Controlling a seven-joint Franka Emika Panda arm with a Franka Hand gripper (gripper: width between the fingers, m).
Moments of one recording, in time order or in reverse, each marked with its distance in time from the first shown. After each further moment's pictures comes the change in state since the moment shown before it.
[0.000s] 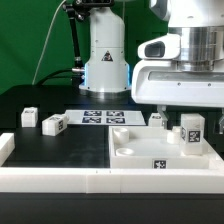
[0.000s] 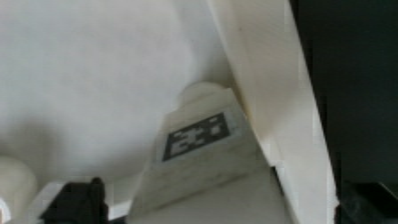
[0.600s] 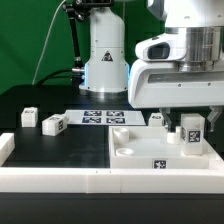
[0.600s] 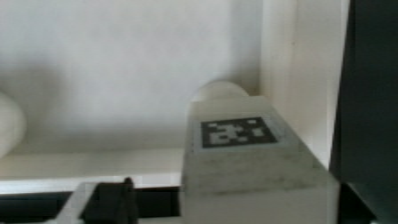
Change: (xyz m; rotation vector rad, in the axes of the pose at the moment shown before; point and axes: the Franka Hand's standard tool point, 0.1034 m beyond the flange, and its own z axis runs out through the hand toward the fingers) arm 0.001 0.005 0.000 -0.005 -0.006 -0.288
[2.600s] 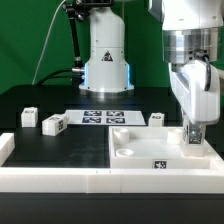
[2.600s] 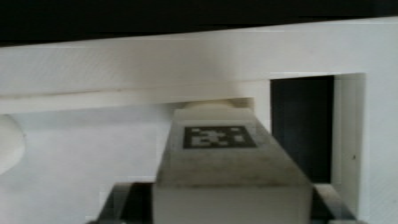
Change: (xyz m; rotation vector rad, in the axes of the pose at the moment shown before) arm 0.000 -0.003 0.002 0.039 -0.032 1.625
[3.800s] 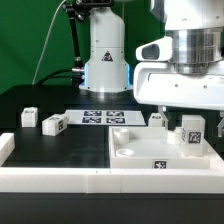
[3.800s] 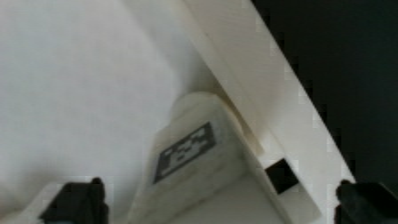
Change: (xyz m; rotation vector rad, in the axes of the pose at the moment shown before) arm -0.005 0.000 0.001 -0.001 0.012 -1.170
